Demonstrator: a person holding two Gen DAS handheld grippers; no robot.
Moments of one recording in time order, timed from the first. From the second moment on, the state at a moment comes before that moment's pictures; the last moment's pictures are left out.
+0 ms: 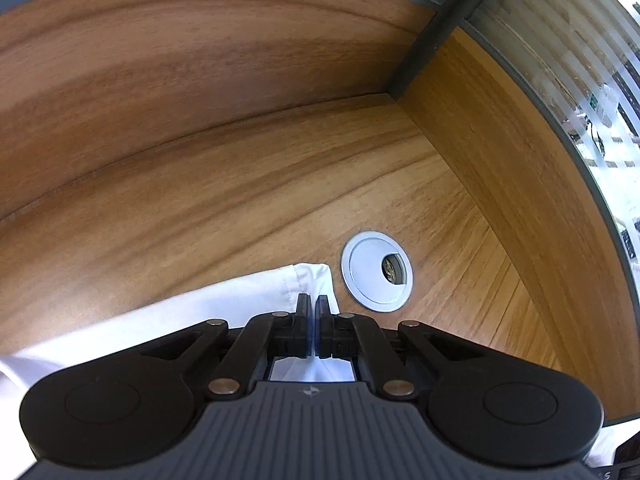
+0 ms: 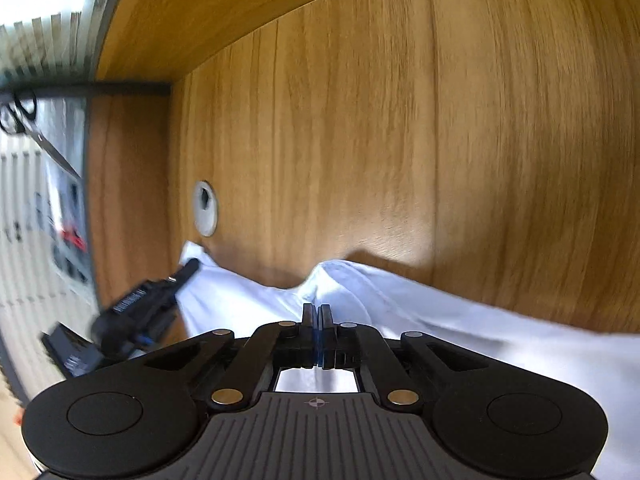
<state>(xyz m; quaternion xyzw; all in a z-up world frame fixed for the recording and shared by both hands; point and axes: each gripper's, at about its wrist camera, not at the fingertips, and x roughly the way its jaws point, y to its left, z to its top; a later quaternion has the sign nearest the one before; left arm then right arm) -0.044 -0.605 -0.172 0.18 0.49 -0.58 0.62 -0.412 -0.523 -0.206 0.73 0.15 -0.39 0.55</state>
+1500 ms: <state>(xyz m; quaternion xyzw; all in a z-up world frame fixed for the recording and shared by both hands) -0.068 -0.143 -0.115 0.10 0.47 -0.38 0.79 -0.343 -0.426 -0.111 0.23 0.41 -0.20 0.86</state>
